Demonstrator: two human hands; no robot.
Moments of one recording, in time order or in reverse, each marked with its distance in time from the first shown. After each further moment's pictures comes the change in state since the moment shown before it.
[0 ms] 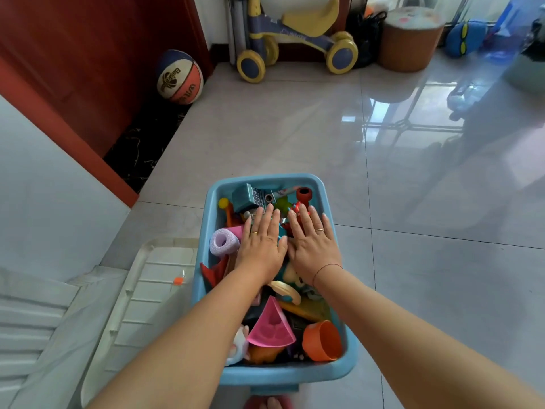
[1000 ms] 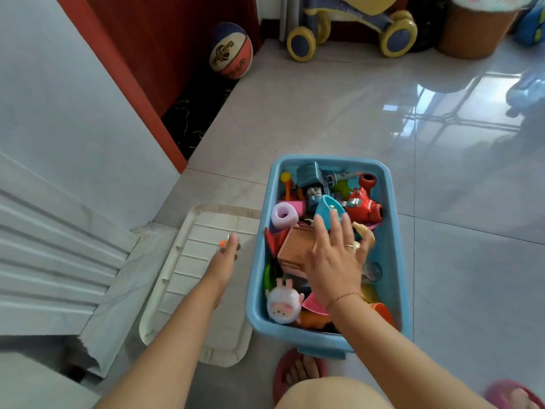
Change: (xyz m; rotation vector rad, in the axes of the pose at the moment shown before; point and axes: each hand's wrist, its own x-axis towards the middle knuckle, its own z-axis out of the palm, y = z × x) left_hand -0.132 -0.133 -0.003 -1.244 -0.082 -0.733; right_hand -0.084 -0.097 -0.006 0.051 0.232 0.109
